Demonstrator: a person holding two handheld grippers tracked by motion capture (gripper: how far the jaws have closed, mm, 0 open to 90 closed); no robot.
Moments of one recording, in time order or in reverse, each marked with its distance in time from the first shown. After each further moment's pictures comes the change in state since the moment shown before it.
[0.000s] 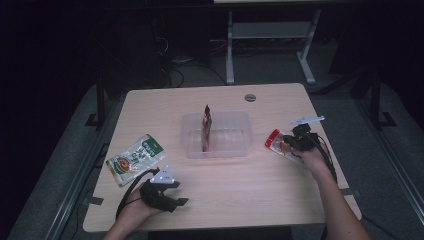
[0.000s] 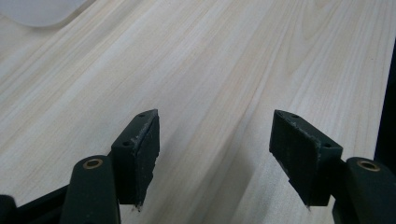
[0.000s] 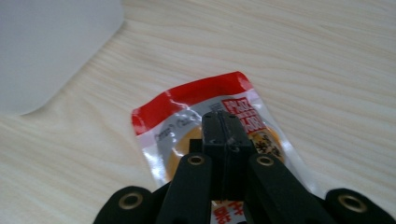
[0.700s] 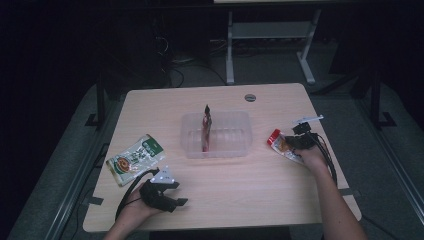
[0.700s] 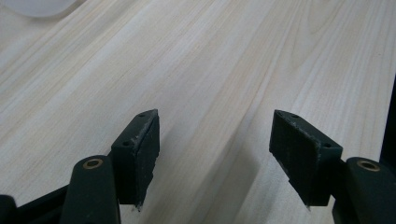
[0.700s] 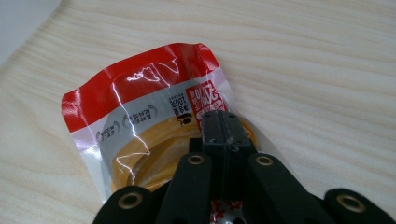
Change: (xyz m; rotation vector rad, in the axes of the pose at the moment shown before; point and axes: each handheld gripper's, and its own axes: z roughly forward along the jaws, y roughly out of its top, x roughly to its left) left arm 0.002 -0.002 0.002 0.005 0.003 -0.015; right arm -0.020 -0.007 0.026 0.060 -0.018 0.056
